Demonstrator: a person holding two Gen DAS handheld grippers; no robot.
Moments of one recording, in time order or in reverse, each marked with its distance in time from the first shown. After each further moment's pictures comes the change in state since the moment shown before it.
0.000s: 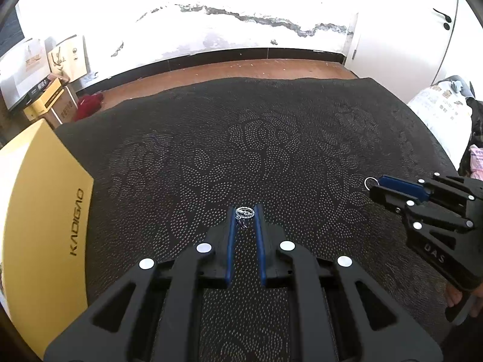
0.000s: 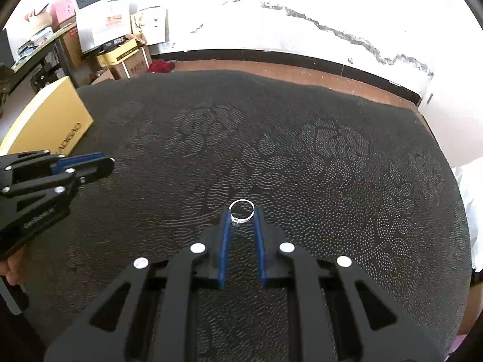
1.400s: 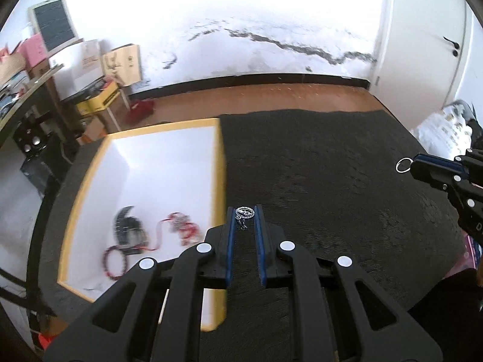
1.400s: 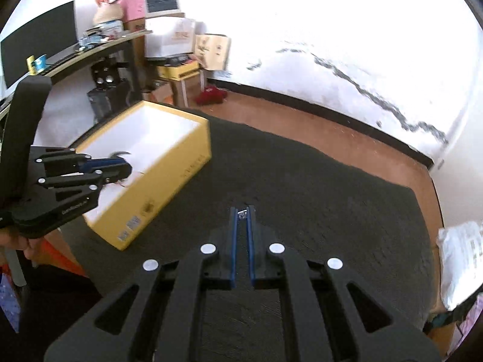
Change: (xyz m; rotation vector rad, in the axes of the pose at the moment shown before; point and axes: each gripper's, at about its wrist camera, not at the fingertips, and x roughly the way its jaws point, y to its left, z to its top) left arm -0.201 0.100 -0.055 -0.086 -0.086 0.135; right arm -0.191 0.171 0.022 -0.231 -0.156 0.093
